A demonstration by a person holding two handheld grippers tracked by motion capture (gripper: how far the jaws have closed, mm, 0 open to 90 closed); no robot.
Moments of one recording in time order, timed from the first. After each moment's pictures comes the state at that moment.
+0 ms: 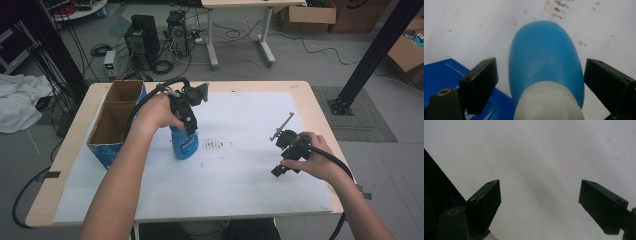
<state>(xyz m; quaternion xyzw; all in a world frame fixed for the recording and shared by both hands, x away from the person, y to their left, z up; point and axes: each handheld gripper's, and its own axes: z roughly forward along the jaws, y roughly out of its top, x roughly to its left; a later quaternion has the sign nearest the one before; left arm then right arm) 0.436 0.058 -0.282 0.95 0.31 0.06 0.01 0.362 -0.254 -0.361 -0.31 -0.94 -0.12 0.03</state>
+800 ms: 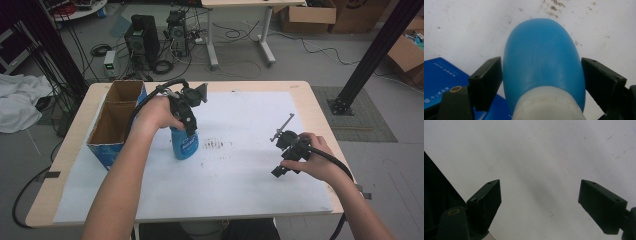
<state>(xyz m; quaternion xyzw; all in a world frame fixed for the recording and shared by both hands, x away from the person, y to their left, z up) 0.439 0.060 -0.287 0.95 0.32 0.03 0.01 0.361 -0.255 -0.364 -0.31 -0.94 -0.11 0.02</state>
